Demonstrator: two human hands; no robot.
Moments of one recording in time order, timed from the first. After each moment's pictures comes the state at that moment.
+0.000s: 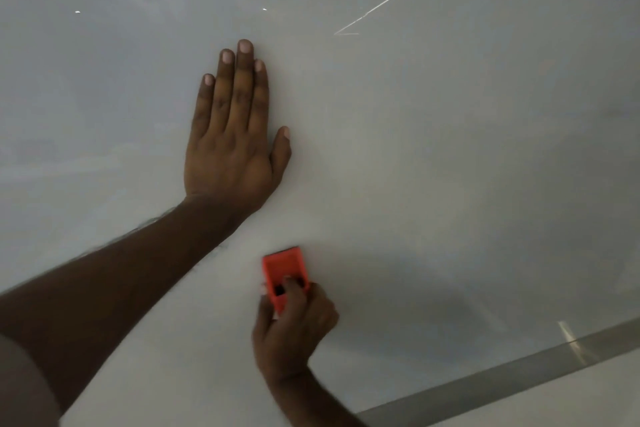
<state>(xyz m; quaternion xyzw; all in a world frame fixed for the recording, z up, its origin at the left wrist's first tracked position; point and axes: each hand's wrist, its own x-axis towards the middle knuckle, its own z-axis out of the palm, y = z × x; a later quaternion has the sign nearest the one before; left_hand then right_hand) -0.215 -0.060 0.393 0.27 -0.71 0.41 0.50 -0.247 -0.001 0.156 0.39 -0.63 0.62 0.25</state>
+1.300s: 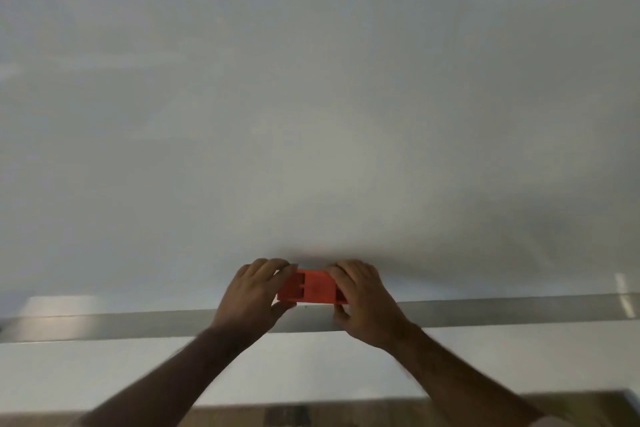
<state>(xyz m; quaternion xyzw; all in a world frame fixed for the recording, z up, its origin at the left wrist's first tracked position) -0.042 -0.004 0.069 0.36 -0.91 0.07 0.20 -0.279 0.059 0.035 0.79 -0.53 0.29 0.03</state>
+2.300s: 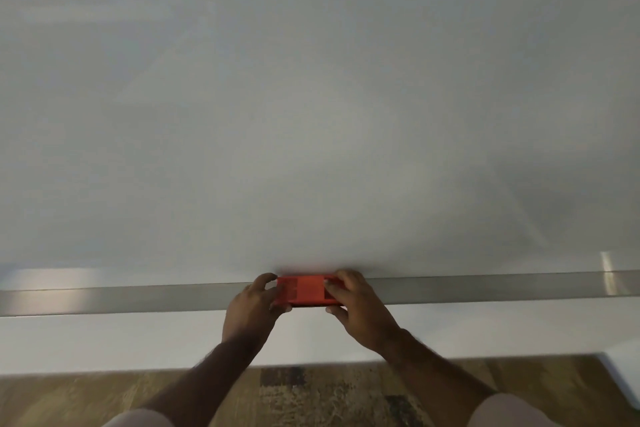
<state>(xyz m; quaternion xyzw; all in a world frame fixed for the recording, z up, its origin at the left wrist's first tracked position) -0.042 0.007 -0.027 0.56 -0.80 -0.16 0.13 -0.275 0.066 -0.041 0.75 -0.60 0.24 -0.13</state>
